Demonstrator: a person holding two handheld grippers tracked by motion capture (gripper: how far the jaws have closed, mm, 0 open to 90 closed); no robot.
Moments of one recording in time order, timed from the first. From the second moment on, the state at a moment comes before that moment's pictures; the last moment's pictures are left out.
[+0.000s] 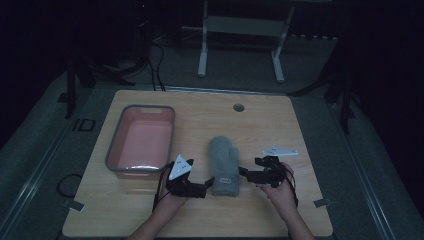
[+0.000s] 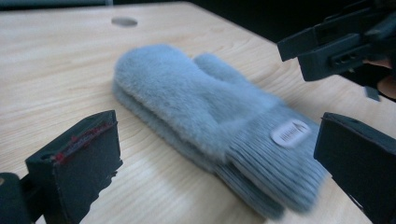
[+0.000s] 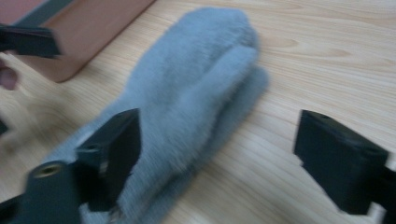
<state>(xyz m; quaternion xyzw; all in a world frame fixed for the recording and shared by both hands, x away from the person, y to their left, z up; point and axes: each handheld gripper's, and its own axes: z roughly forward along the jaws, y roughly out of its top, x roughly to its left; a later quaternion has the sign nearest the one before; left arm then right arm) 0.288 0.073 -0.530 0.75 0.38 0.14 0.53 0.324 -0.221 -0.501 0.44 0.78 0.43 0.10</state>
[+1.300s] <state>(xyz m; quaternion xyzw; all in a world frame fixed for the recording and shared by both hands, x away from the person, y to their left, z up) 0.350 0.035 -0.564 0.79 0.40 -0.02 0.46 0.356 -0.190 -0.548 0.46 0.80 0.38 0.00</state>
